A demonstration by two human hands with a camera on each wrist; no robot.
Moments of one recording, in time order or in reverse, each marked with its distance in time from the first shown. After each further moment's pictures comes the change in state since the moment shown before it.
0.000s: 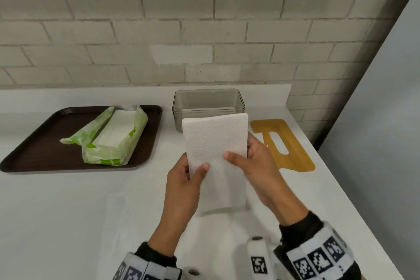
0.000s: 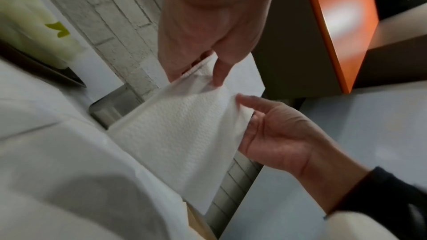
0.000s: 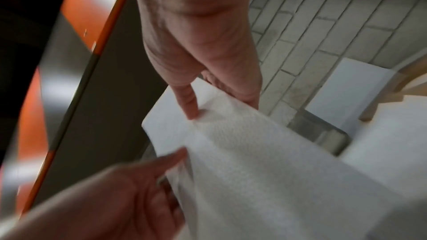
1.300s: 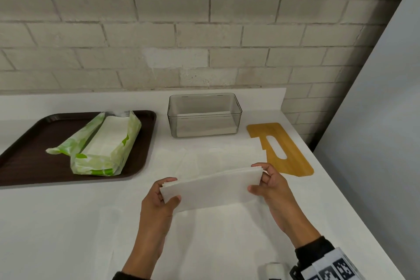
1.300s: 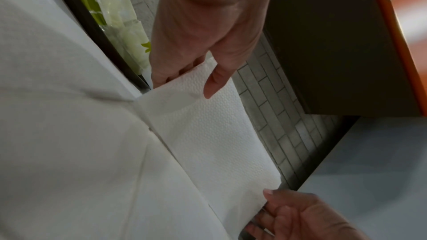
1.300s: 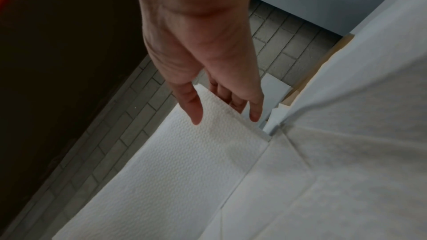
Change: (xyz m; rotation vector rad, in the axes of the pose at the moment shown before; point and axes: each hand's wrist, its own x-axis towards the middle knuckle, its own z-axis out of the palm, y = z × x) left_hand 0.016 -0.064 -0.055 -0.010 0.075 -0.254; right_hand 0.000 0.076 -0.046 0.049 0.176 0.267
